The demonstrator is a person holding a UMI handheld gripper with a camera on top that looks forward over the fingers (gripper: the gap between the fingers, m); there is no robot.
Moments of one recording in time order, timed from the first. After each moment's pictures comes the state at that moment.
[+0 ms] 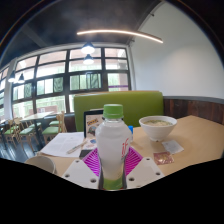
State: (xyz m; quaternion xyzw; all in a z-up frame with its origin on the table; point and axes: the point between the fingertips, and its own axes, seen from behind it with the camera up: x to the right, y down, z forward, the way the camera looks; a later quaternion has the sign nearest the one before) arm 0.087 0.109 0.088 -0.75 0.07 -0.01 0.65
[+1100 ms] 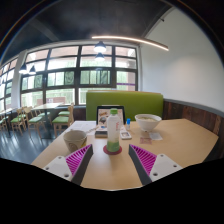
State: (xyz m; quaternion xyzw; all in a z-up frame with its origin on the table) arm 0.060 -0.118 0.118 -0.77 0.01 -0.01 0.63
